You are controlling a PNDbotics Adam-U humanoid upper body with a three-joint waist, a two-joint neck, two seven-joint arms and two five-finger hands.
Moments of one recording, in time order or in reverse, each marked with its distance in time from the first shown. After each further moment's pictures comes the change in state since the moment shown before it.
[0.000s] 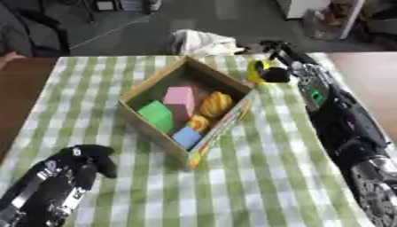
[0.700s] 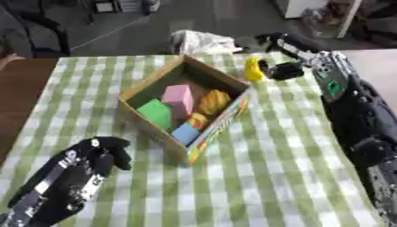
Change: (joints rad) left arm 0.027 0.000 0.000 0.000 -0.008 0.017 0.006; right arm -0.004 0.003 -0.058 -0.071 -0.009 -0.230 0.228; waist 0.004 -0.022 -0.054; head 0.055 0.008
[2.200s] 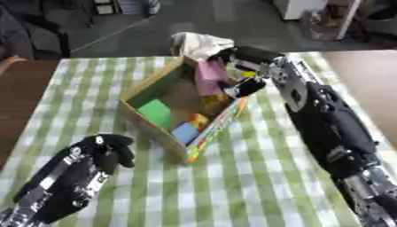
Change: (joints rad) left arm 0.024 0.009 0.007 0.000 0.000 -0.010 0.011; right arm 0.009 0.166 0.320 -0.130 0.051 -0.142 0.159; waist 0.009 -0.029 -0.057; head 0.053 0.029
